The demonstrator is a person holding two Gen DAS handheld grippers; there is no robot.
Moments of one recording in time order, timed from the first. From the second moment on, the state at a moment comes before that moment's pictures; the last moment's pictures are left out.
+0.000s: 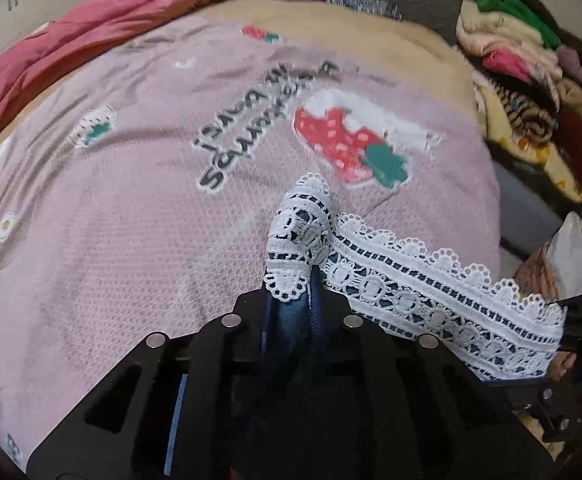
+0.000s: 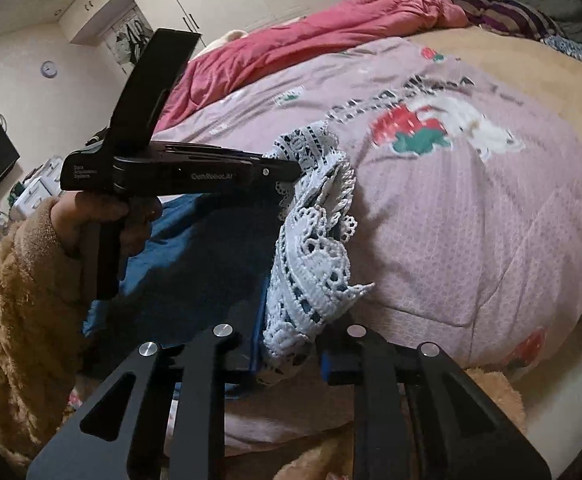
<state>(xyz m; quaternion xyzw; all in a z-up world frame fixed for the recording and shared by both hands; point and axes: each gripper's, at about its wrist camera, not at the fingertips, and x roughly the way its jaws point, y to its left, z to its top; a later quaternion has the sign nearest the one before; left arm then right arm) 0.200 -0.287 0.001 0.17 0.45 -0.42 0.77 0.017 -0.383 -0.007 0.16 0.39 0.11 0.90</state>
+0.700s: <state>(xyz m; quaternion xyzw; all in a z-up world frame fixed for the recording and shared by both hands) 0.175 -0.118 0.035 0.08 0.45 -0.34 0.82 0.023 -0.239 0.032 0.04 0.38 0.25 0.89</state>
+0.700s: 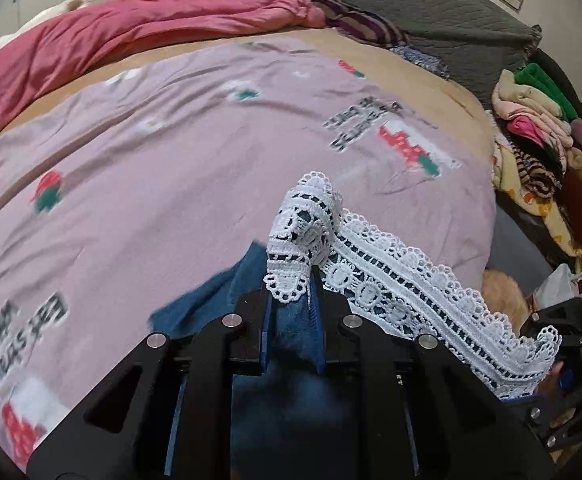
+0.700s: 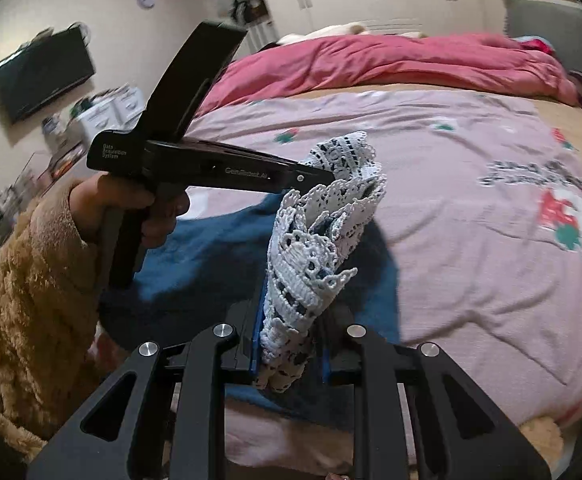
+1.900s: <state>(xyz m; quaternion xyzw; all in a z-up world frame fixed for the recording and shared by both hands) 0.178 -0.012 0.009 -0.20 0.52 -0.31 0.77 -0.022 -0.109 -0.017 -0.18 0.35 0.28 0.88</state>
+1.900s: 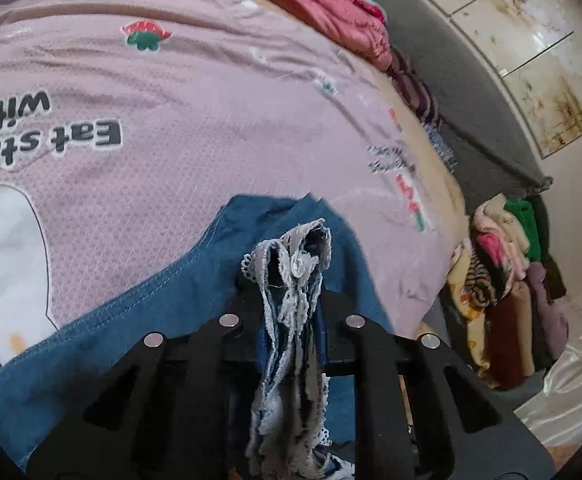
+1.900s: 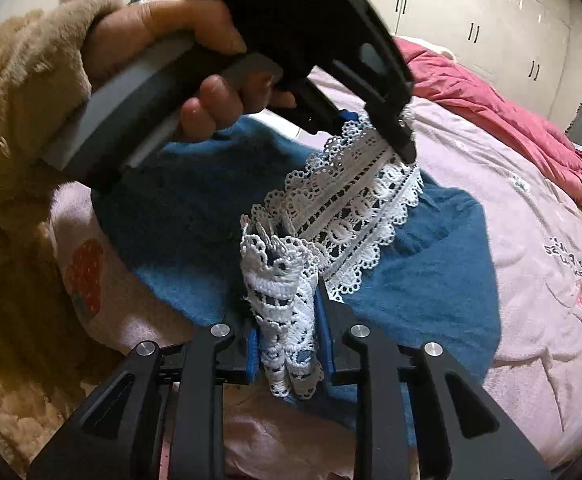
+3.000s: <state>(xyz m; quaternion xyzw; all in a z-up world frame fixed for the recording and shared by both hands) 0.096 0.016 0.039 -0.09 0.44 -0.22 0.86 -0.012 -0.215 -0.001 -0.04 0.39 0.26 0.89</state>
